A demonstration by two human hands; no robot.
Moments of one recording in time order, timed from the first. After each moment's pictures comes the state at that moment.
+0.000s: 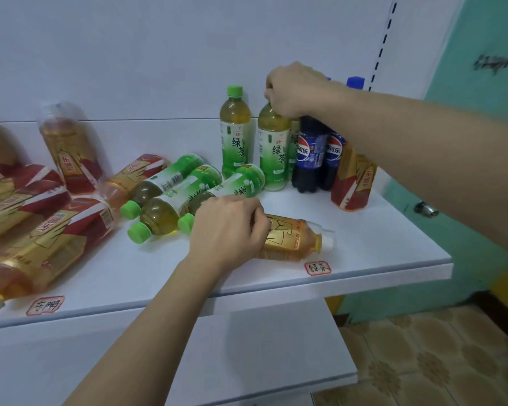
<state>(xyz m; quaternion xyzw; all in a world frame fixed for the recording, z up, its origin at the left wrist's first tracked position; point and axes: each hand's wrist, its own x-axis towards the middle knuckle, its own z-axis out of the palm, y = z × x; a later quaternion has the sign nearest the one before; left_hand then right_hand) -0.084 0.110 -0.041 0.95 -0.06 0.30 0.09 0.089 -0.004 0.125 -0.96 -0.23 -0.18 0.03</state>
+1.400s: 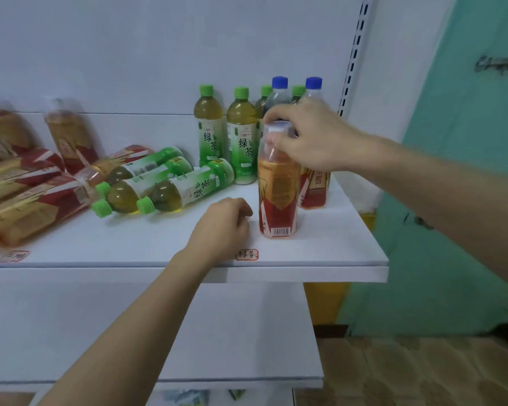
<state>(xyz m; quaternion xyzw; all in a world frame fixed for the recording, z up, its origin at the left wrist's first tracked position) -0.066 0.016 -0.064 0.96 0.06 0.18 0.22 0.015 -0.157 0.085 -0.87 -0.42 -0.13 0.20</state>
